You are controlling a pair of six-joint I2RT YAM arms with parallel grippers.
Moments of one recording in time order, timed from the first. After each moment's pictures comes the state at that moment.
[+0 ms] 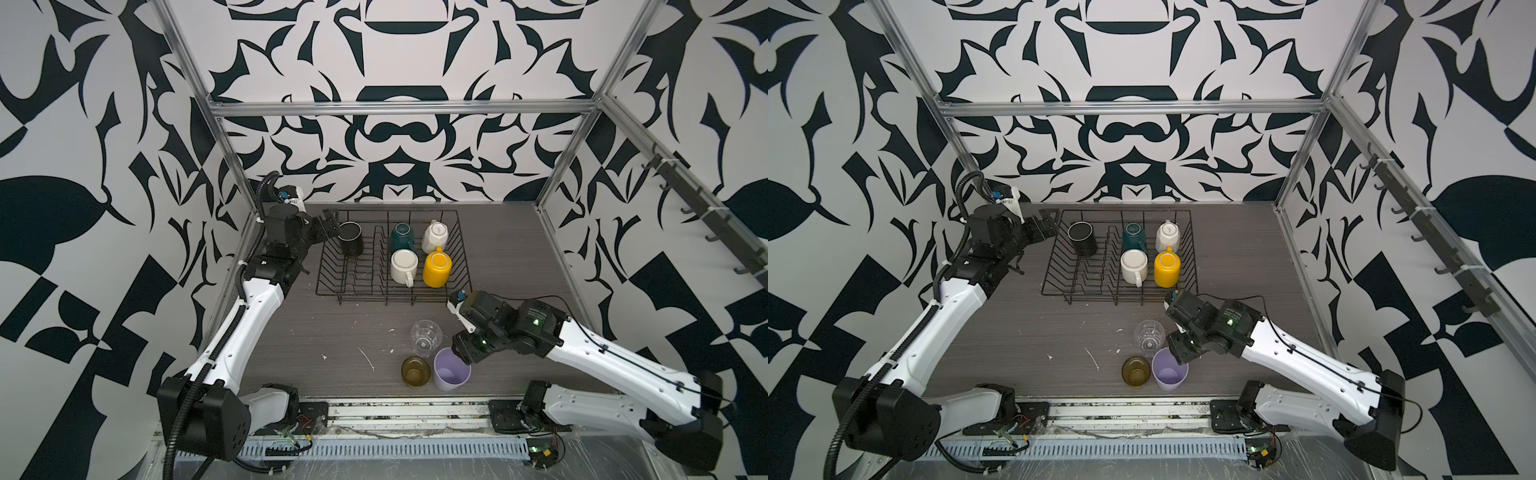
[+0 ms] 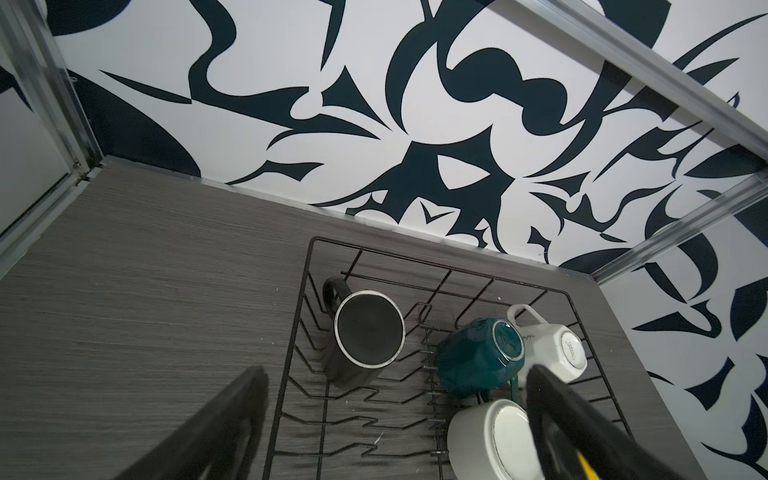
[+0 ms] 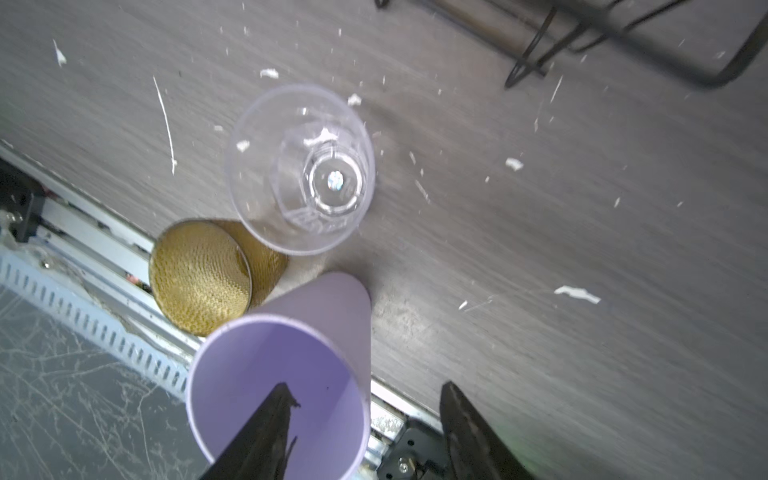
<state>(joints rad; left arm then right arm) -0.21 1.23 1.11 -0.20 0.05 -0.41 0.96 1.03 0.96 -1.16 0.00 0.51</state>
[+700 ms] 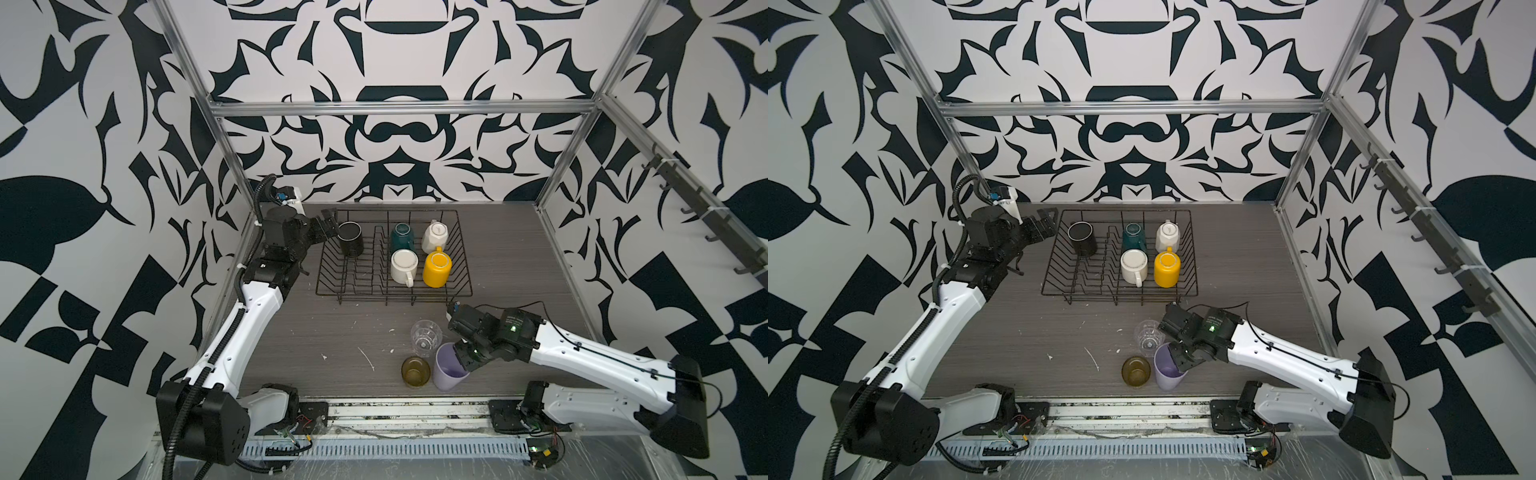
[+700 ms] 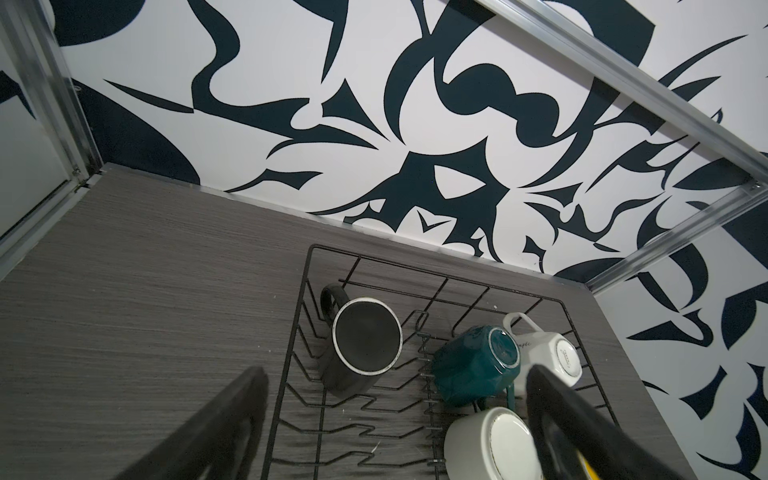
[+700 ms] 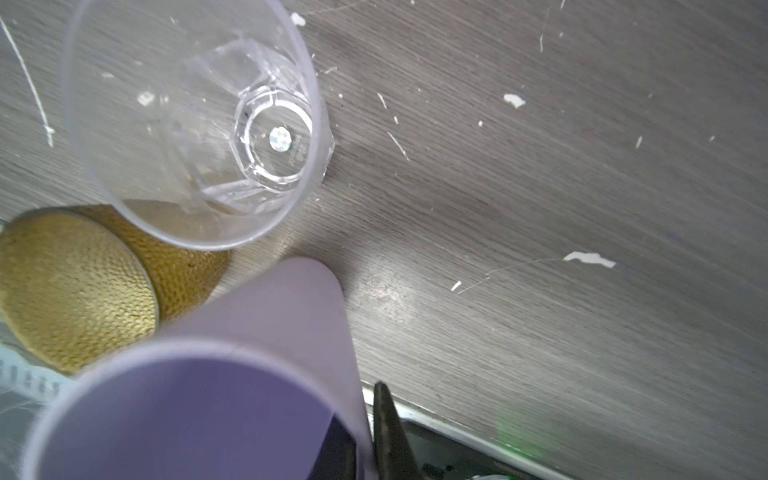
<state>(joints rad) -0.20 1.21 1.09 -0.16 0.05 -0.42 1.01 1.10 0.87 -1.11 0.07 0.60</state>
